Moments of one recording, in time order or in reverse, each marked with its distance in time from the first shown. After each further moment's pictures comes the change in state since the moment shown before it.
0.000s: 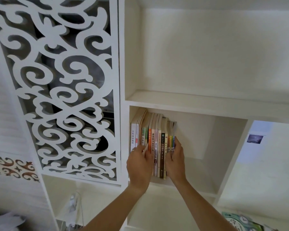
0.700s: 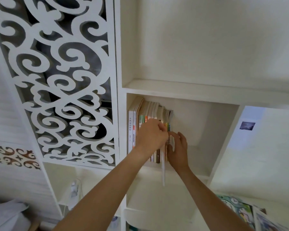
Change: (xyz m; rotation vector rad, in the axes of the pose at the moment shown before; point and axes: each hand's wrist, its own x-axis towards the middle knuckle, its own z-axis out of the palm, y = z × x) left_hand 0.005 0.095 -0.048 0.002 -0.401 0.116; right_hand -0.018 0.018 -0.029 -0.117 -0.051 -0.027
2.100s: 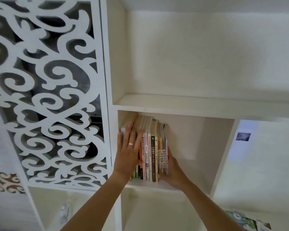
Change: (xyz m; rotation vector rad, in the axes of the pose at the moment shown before) left_hand 0.056 -0.127 0.031 0.866 0.301 0.467; right_hand 0.027 0.033 -0.001 0.096 -0.456 -0.034
